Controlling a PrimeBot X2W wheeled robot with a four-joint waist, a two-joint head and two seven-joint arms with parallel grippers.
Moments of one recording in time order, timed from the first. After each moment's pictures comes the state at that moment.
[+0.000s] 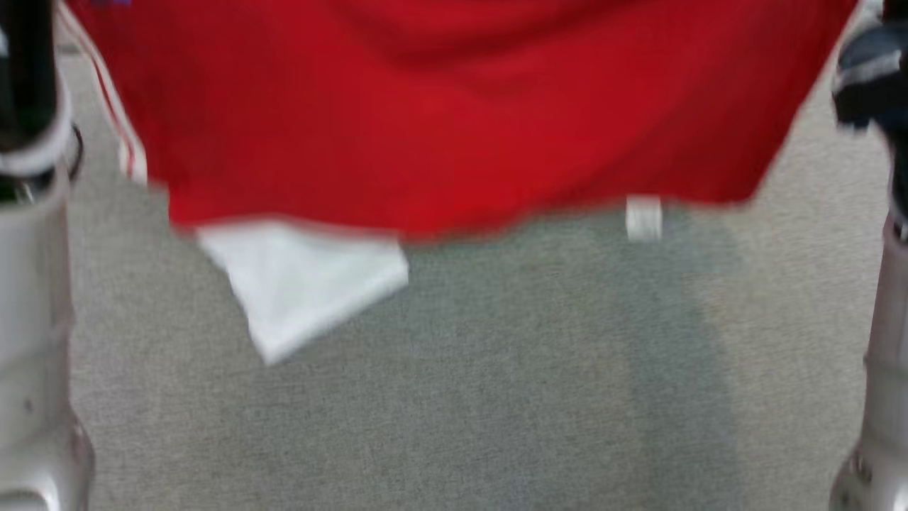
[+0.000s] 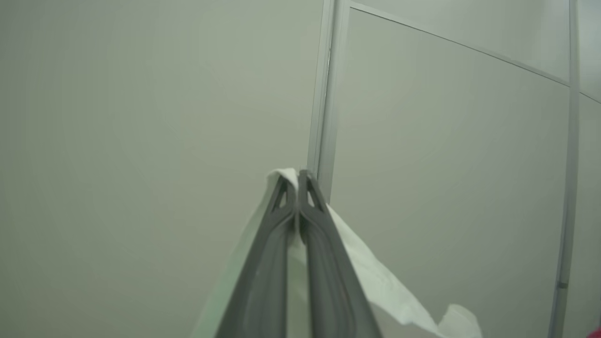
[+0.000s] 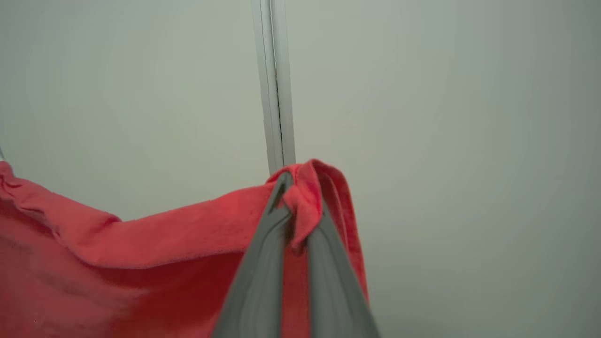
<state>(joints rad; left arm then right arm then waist) -1.01 0.30 -0.17 -0.10 -0.48 0.06 0.17 -0.81 -0.13 -0.08 -0.06 0.35 0.13 0.25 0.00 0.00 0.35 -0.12</state>
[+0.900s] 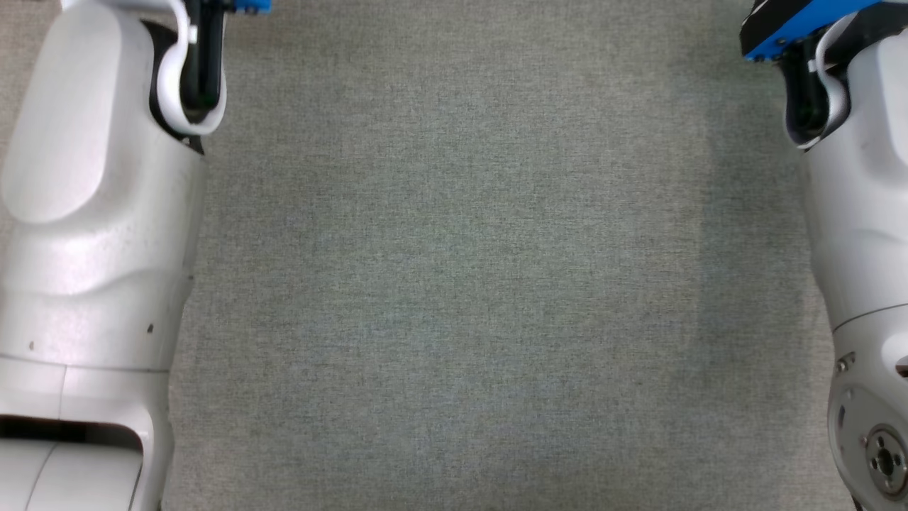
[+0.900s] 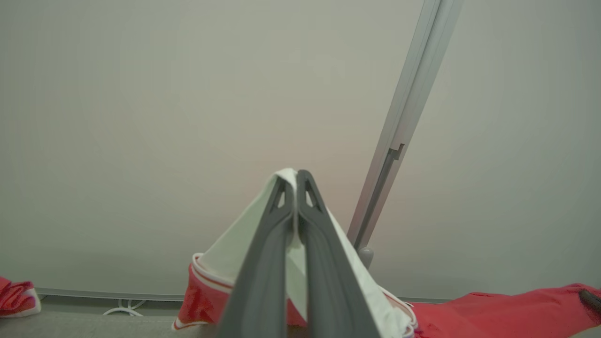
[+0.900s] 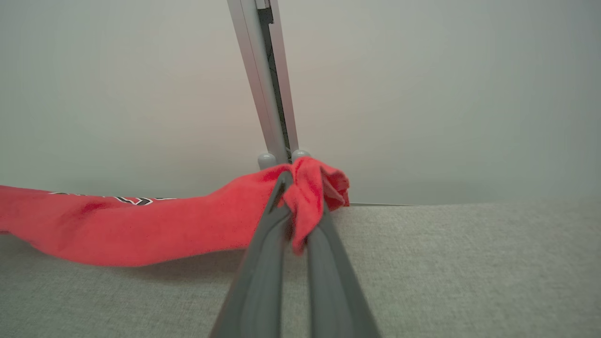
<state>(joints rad) -1.15 0.15 -0.25 0.64 -0.49 -0.09 -0.22 -1.24 -0.11 -0.12 1.03 0.09 0.13 -0.23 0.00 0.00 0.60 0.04</state>
